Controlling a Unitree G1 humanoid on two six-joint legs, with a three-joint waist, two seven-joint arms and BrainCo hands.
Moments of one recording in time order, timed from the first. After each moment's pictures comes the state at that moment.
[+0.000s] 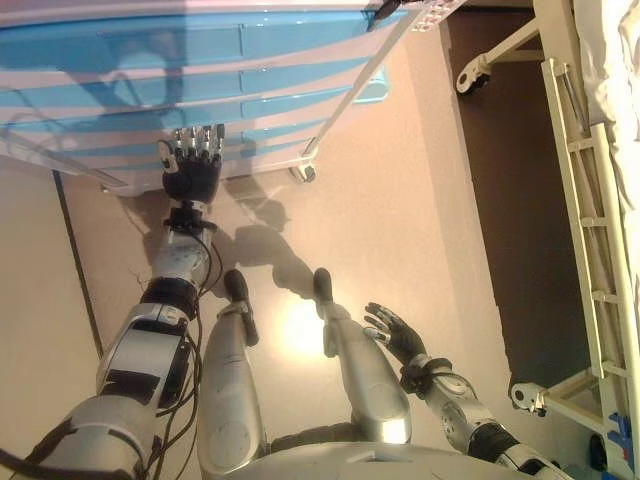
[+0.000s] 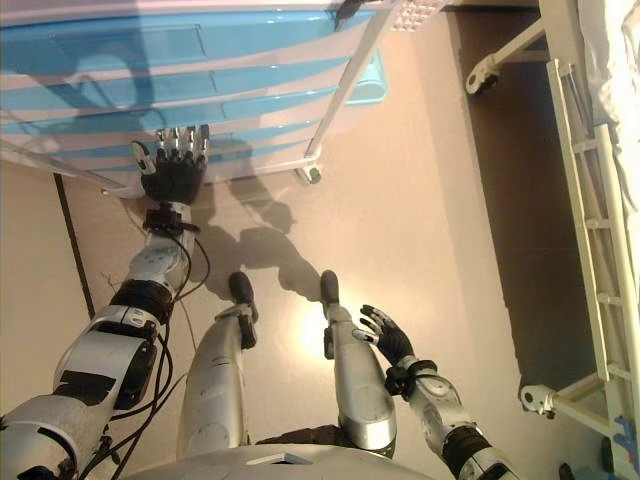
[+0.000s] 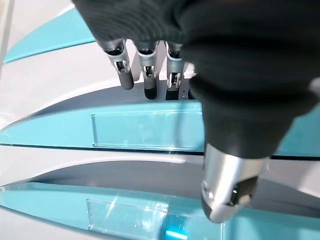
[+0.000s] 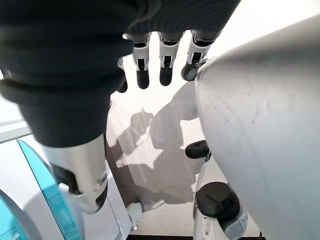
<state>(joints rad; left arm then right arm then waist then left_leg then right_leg) -0.73 0.41 -0.10 0.87 -1.83 -0.12 -0.69 -0.06 -0.30 0.52 0.74 0.73 -0.27 0.23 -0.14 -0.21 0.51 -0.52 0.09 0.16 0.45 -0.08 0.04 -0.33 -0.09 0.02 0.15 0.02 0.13</state>
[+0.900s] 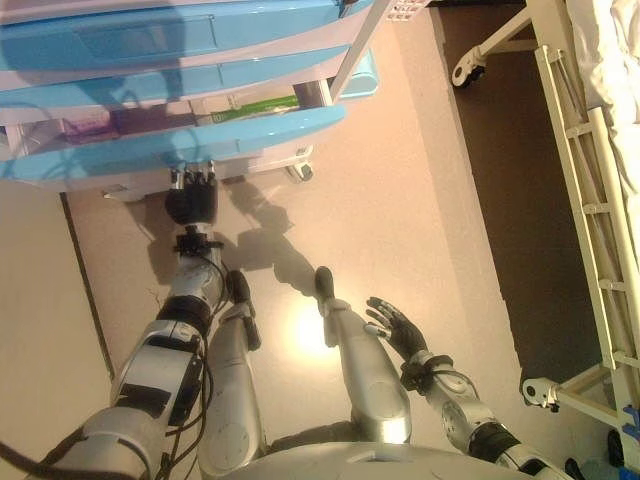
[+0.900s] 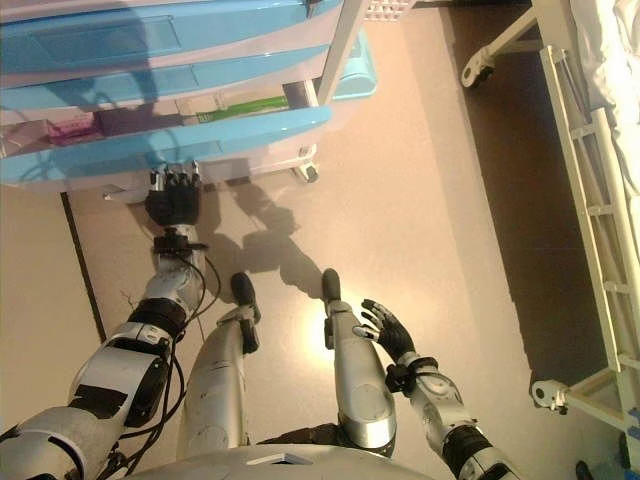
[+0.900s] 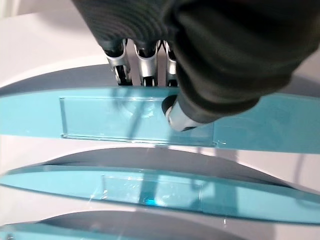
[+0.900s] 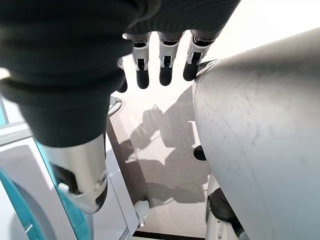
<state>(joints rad) -0.60 0.31 -0.10 0.87 -1.91 -0.18 -0.86 -0.06 -0.30 0.48 0.72 0.66 -0.30 0.20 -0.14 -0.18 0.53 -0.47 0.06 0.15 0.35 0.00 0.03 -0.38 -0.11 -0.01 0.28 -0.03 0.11</state>
